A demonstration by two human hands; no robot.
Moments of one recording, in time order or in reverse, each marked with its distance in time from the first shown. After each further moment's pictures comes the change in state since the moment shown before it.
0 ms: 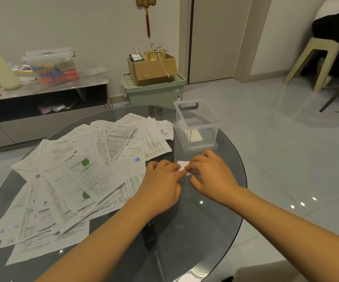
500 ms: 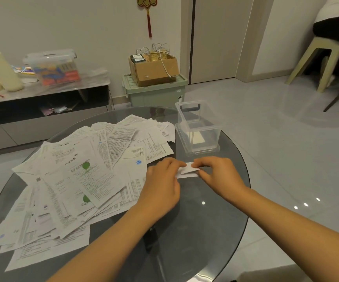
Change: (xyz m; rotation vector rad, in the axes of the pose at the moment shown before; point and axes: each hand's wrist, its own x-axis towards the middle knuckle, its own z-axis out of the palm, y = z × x) left_hand 0.000 -0.004 0.011 -0.300 0.157 -0.140; right_hand 0.006 0.014 0.002 0.350 0.063 0.239
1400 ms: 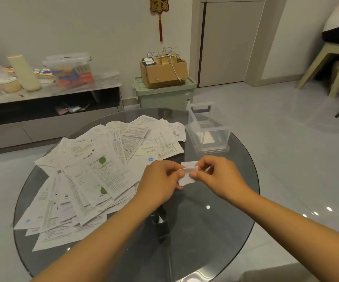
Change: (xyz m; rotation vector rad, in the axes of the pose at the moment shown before) left_hand -0.014 0.009 -0.045 -0.401 -0.018 -0.343; right_hand -0.015 -0.040 0.001 0.122 -0.037 0.063
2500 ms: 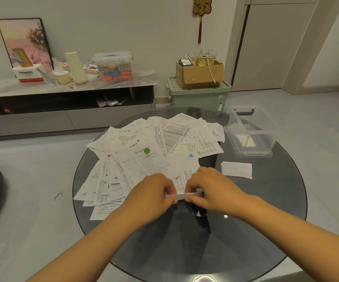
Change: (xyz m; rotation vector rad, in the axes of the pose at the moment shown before) left_hand -0.057 -0.057 -0.077 0.440 -0.080 0.011; right_hand -0.004 -0.057 0.061 -0.451 -0.366 -0.613
